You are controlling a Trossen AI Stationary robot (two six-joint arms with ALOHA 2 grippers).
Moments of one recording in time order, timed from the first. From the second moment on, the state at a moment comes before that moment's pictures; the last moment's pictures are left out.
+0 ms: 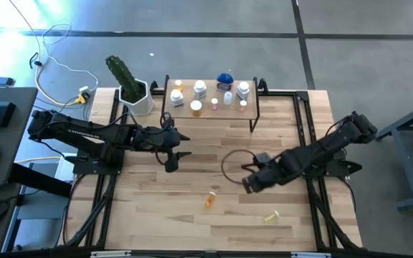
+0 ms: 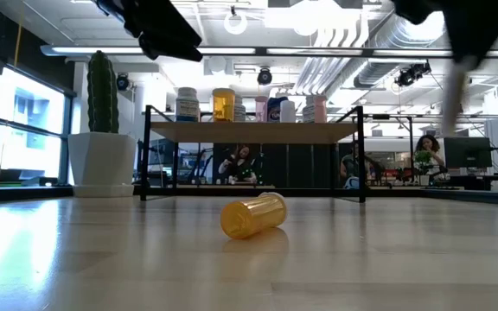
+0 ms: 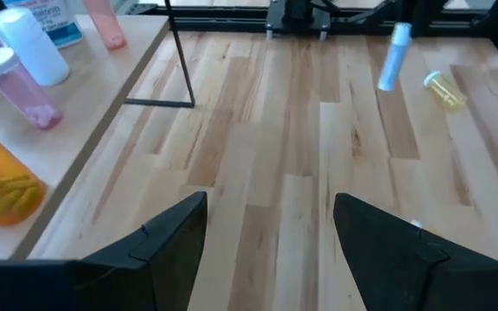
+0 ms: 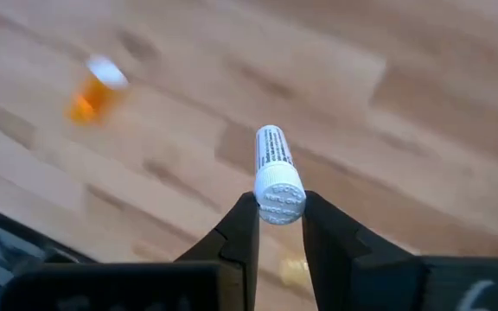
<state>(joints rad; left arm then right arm) 0.02 1.17 0.85 -0.24 -0.25 -0.08 0.46 1.48 1.26 -1.10 0.07 1.64</state>
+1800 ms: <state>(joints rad) 0.31 1.17 0.85 -0.24 -0.28 -0.16 -0.55 1.61 2.02 -1.57 -0.06 0.15</state>
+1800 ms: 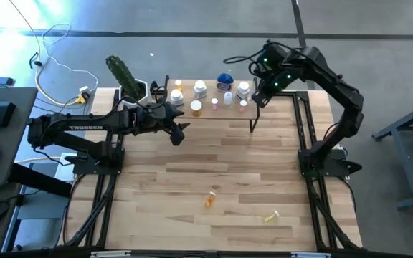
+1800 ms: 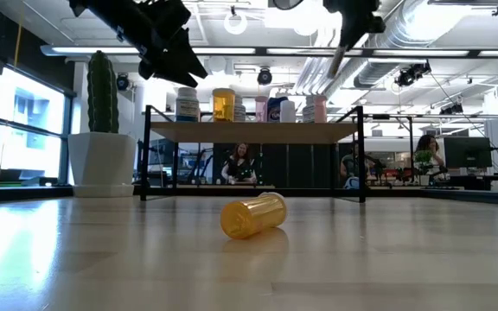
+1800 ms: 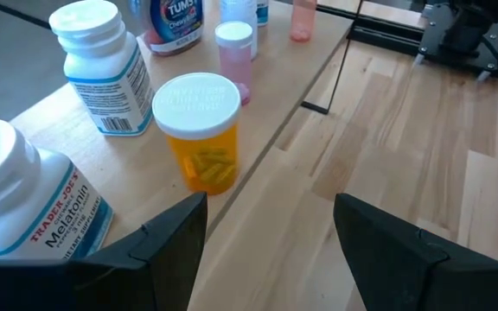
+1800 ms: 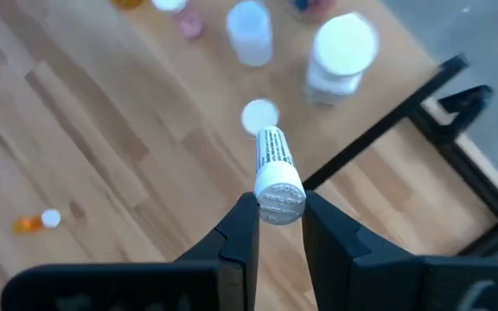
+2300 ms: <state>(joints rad) 0.31 1.17 0.85 -0.24 -0.31 -0.14 -0.53 1.68 2.01 -1.57 -0.03 0.14</state>
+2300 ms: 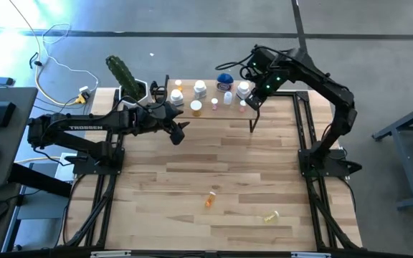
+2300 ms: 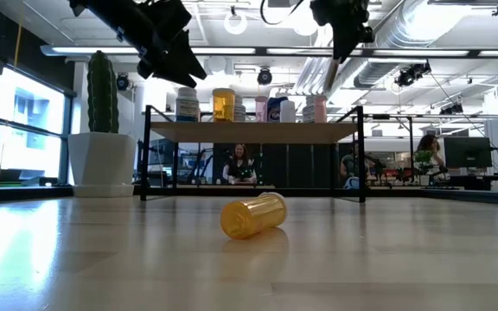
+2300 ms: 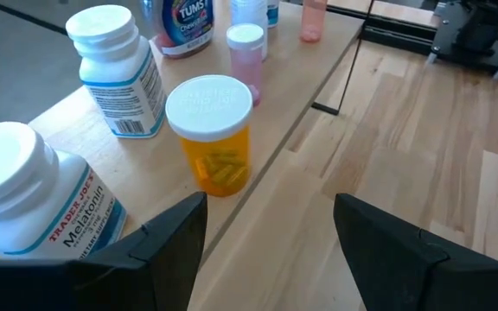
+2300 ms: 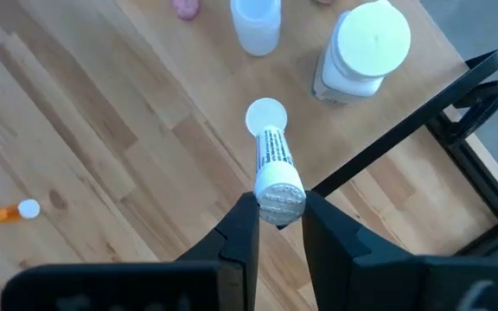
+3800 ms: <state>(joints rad) 0.31 1.17 0.85 -0.24 -0.30 -0.17 -0.45 1.70 1.87 -1.57 0.05 0.10</state>
